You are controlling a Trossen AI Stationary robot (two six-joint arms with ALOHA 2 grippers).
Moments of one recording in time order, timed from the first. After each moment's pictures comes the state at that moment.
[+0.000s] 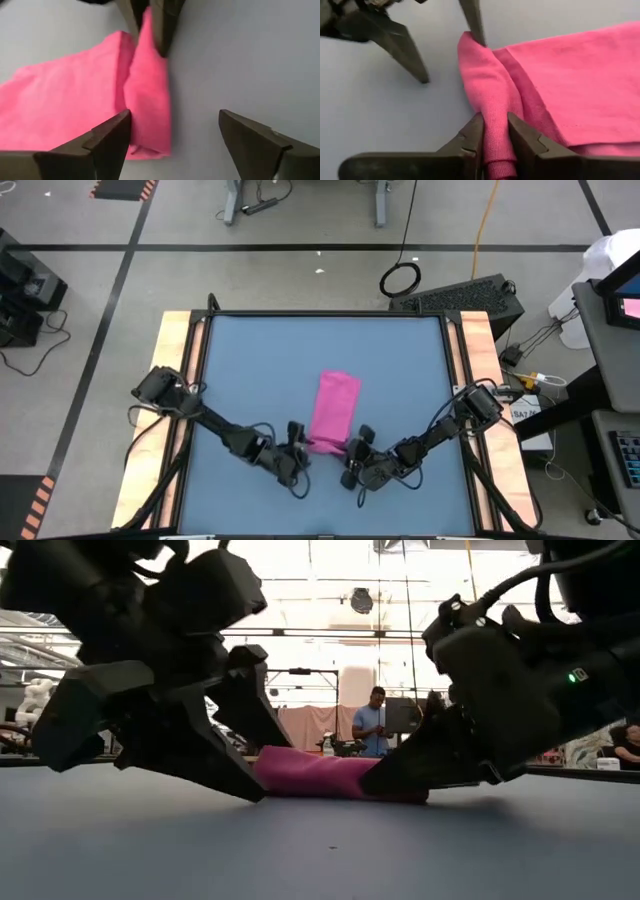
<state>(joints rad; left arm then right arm) -0.50 1.88 0.88 0.17 -0.45 0.07 0.58 2.08 0.83 0.52 0.74 0.73</state>
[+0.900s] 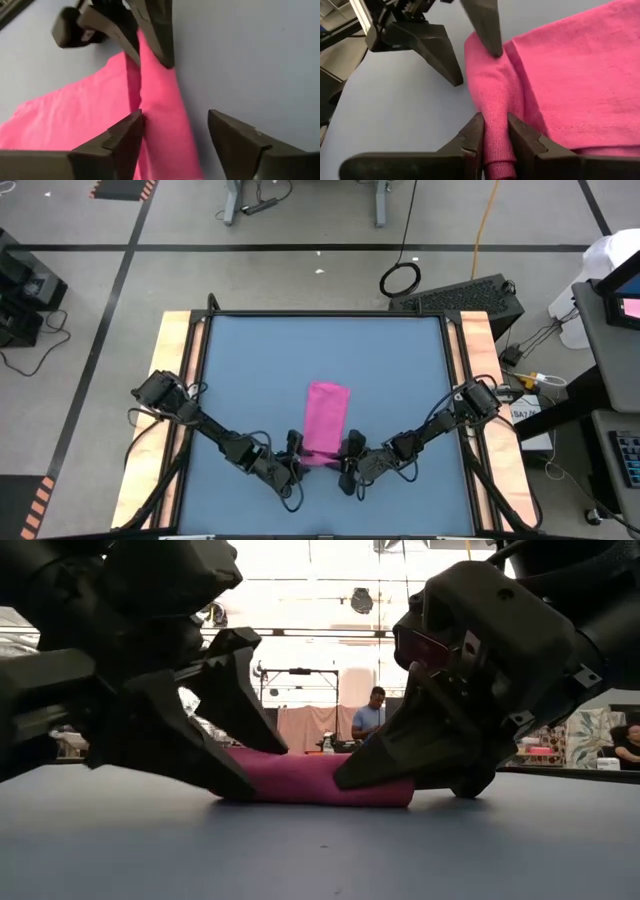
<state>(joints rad) -0.56 1.90 0.89 0.22 -0.47 0.13 0.52 2.08 0.83 0.65 0.41 0.78</state>
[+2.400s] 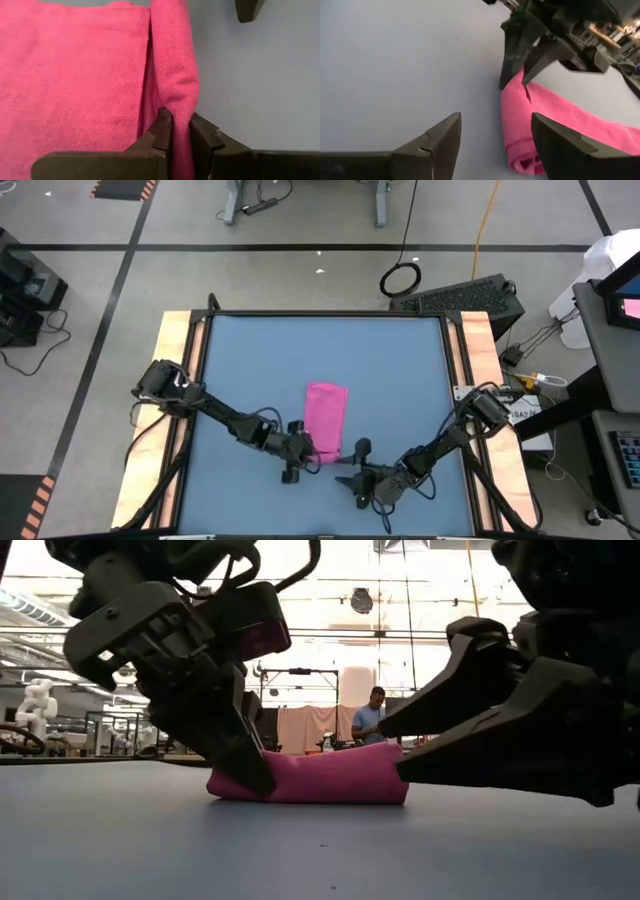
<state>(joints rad) -0.37 1.87 0.89 0.10 -0.06 -0.34 0.68 2.05 0.83 0.71 0.77 -0.07</state>
